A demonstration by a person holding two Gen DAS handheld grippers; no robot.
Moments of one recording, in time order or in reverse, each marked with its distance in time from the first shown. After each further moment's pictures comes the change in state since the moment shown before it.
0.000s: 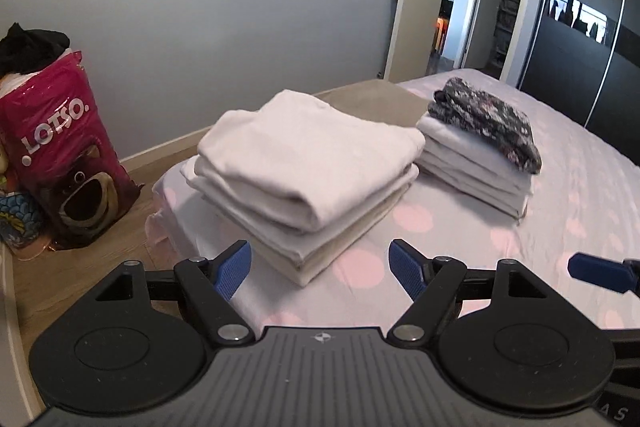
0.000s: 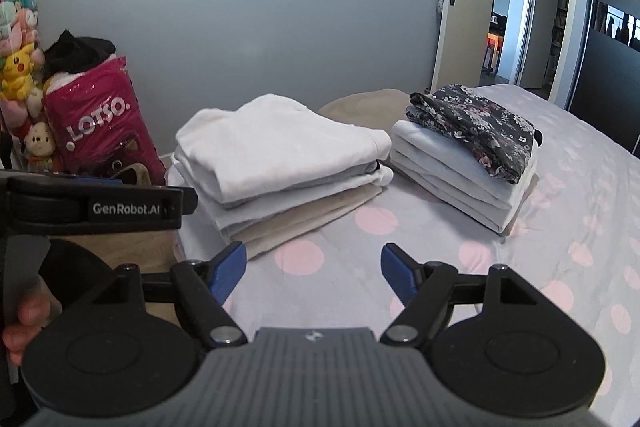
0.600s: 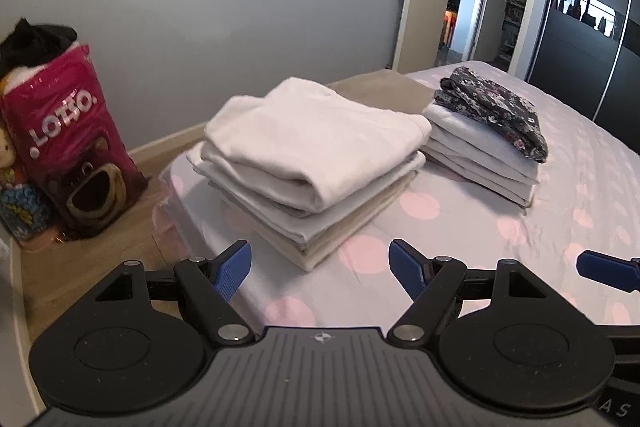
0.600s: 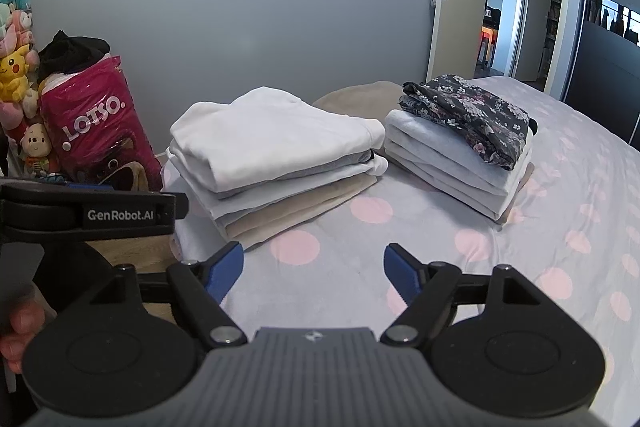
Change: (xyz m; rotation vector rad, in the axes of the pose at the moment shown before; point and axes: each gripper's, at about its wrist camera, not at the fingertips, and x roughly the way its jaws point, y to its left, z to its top) left arm 0.001 -0.004 -0.010 0.002 0.029 0.017; right arm -0.001 -0.001 -0.010 0.016 0.007 -0.004
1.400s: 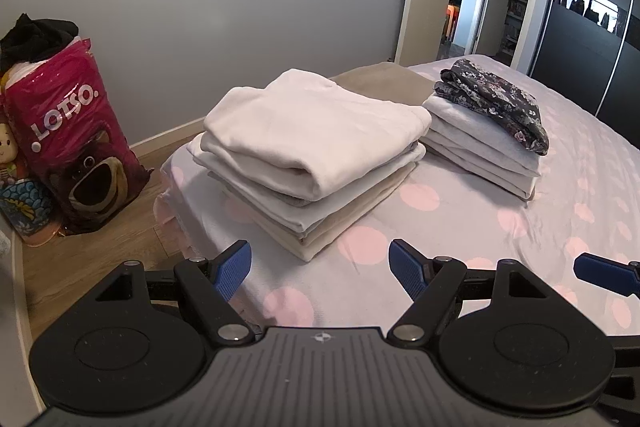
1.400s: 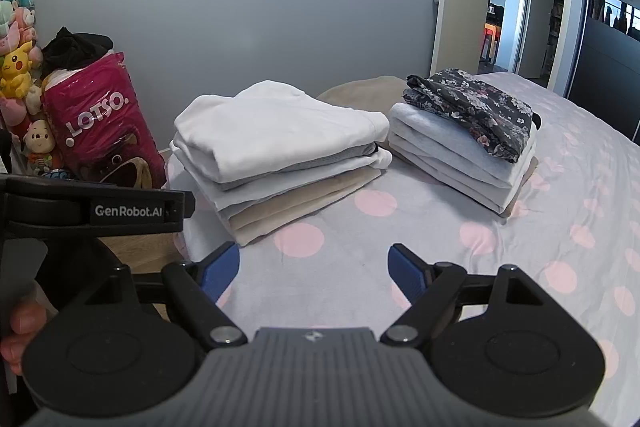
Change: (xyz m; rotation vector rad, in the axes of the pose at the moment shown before) left arm -0.002 -0.005 -0.004 0.000 0.010 0.017; right arm 0.000 0.000 -0.007 0.002 0.009 0.010
